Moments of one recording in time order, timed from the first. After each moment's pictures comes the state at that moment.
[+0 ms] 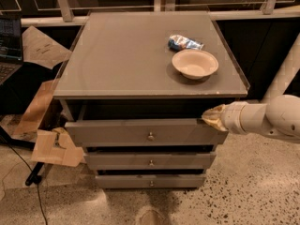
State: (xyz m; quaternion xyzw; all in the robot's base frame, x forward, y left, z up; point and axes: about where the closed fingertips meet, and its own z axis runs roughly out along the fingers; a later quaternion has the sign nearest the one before) arm 0.587 -0.224 0.706 -0.48 0.76 0.05 0.43
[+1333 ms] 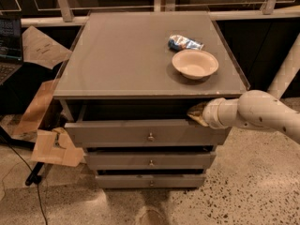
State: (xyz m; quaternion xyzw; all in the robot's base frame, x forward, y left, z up) arm 0.624 -0.187 0.672 -0.50 0.76 0.04 0.41
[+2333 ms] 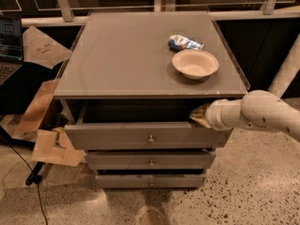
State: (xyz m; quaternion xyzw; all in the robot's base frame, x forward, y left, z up) arm 0.619 -0.191 0.671 -0.51 0.76 0.04 0.40
